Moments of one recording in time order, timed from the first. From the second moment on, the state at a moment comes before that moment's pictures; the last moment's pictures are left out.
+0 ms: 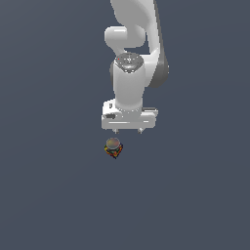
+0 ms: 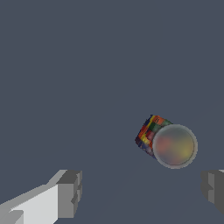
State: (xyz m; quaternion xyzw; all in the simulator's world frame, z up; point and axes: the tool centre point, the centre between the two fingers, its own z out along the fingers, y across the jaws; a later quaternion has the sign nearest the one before) arm -0.004 0.014 0.178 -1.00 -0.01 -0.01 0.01
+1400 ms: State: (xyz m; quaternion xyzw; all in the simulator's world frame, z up) arm -0.004 -0.055 0.110 -0.97 0.25 0.00 0.00
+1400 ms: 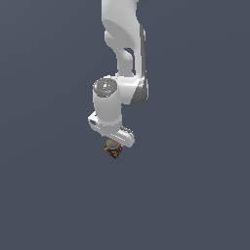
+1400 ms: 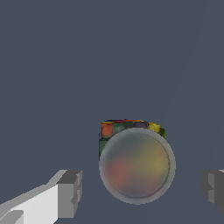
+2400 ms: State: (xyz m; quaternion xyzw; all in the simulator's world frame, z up) arm -0.005 -0.057 0.059 -0.97 0.26 0.00 0.00
